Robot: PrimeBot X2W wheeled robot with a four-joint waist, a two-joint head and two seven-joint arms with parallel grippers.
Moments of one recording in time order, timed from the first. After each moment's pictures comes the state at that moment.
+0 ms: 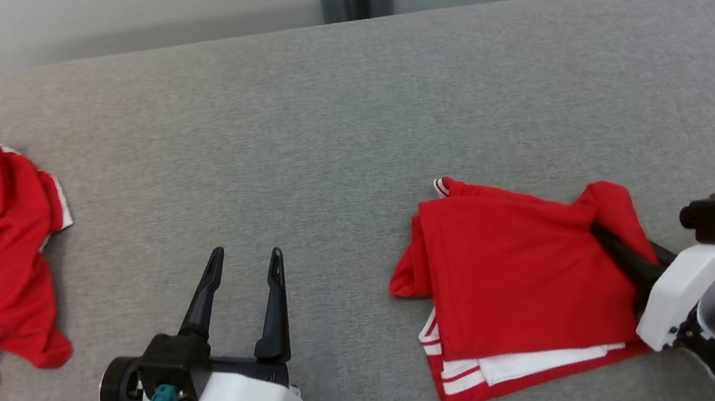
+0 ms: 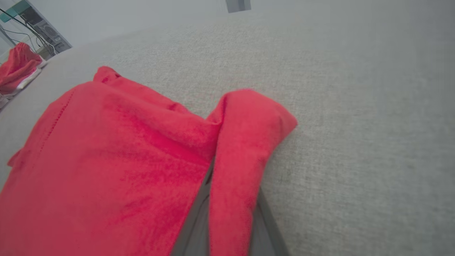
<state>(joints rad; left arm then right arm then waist) -0.16 0.05 -0.24 0.22 -0.21 -0.02 -0.26 -0.50 -0.40 0.78 0.69 0.93 0.13 -0.23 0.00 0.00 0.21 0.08</state>
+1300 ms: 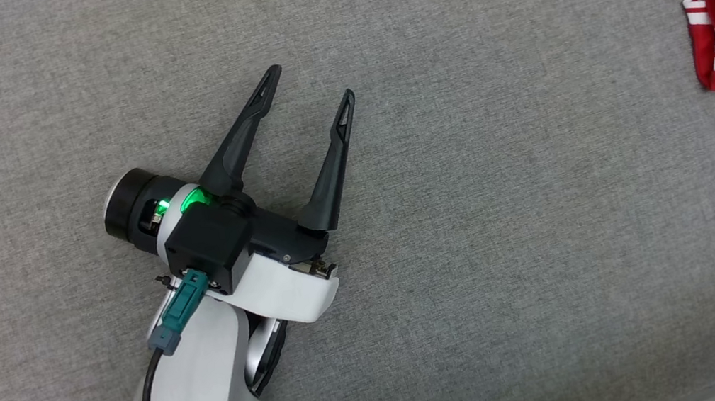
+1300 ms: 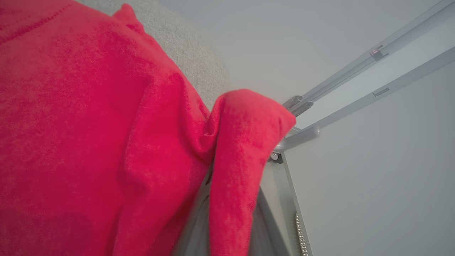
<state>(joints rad) -0.48 0.04 -0.34 0.15 -0.09 -0.11 -0.27 -0.91 -0.54 0.12 0.99 0.03 0.13 -0.26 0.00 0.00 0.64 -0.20</state>
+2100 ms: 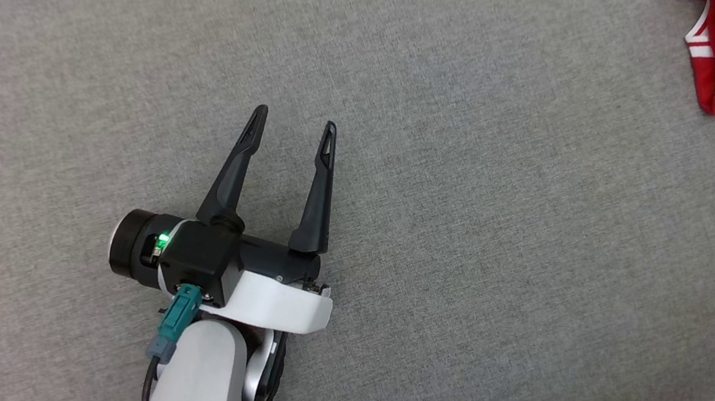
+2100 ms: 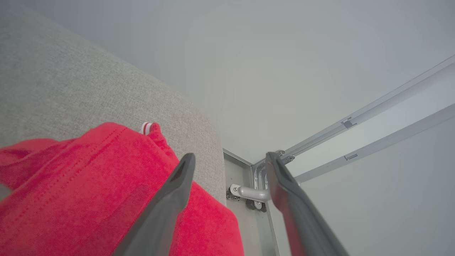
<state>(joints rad) -0.43 0.05 -0.36 0.18 -0.17 -0.07 -0.26 -0.92 -0.47 -0.04 0.91 -0.28 0.13 -0.26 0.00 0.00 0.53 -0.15</state>
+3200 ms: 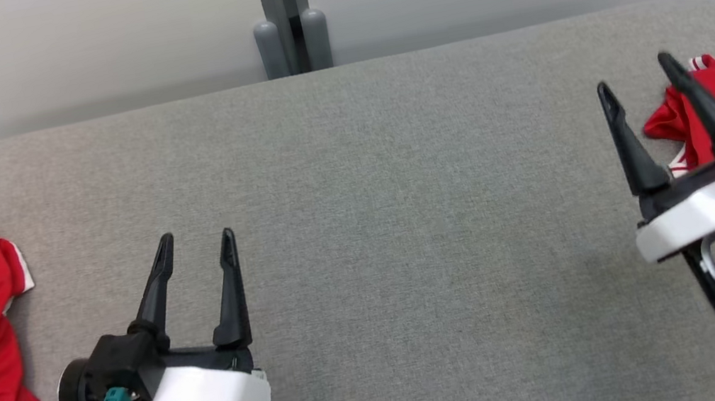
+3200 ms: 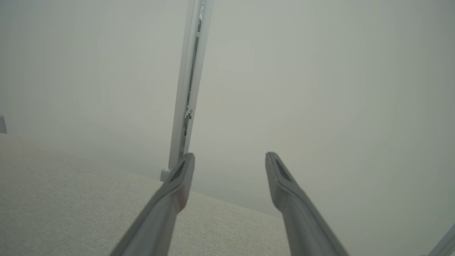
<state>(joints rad) -0.18 0.05 -0.17 0.15 -0.23 0.01 -0.26 -0.44 -0.19 0.11 0.30 0.03 0.13 -0.26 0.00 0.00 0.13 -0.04</state>
